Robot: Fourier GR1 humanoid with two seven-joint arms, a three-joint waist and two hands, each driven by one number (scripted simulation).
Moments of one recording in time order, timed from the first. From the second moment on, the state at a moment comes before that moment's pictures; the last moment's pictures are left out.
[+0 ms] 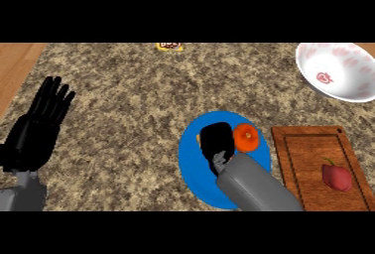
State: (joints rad) left arm -0.12 0.27 0.11 -1.60 0.37 -0.05 0.04; right arm -0.58 -0.05 0.66 -1.15 0.93 0.61 0.78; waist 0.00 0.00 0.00
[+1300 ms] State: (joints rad) left arm -0.09 0.25 0.15 -1.64 0.35 -0.05 0.07; right arm -0.43 -0.55 0.33 -1.30 0.80 0.33 -0.05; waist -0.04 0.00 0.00
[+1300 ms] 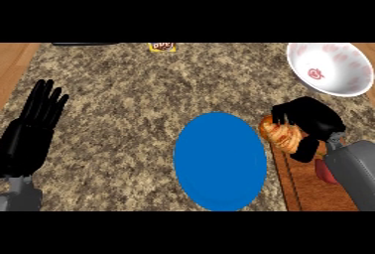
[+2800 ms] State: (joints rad) left arm -0.16 0.21 0.12 -1.59 0.31 -0.08 0.05; right arm -0.82 -0.77 -0.27 -0.64 0.69 0.04 -0.27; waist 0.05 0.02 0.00
